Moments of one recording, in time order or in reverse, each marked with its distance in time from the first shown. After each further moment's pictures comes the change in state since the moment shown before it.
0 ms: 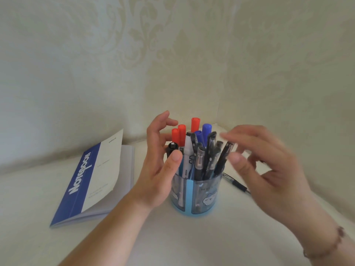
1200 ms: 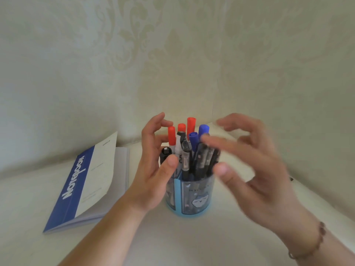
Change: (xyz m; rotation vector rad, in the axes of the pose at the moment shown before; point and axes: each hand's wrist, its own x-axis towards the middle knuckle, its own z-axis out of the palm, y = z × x) left_hand 0.001 0.004 0.001 -0.015 -0.033 -0.002; right_hand 0.003 -0.011 0.007 0.002 0.000 -0.145
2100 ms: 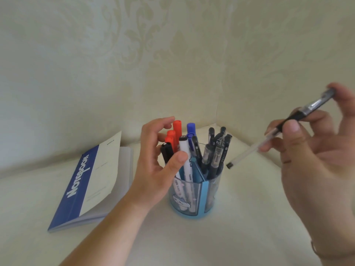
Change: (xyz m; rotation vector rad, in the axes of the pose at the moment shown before) left_hand 0.001 -0.004 -0.004 0.155 0.128 -0.022; right_hand 0.005 0.014 -0.024 0.565 0.475 0.280
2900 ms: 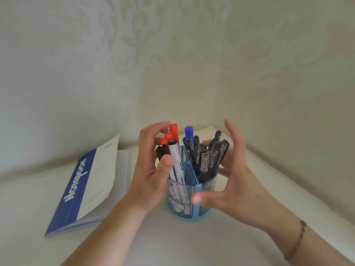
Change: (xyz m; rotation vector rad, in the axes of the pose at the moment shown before) left_hand 0.001 -0.002 0.000 0.026 -0.013 0.010; right_hand -0.031 0.024 0.024 -0.368 -0.610 0.423
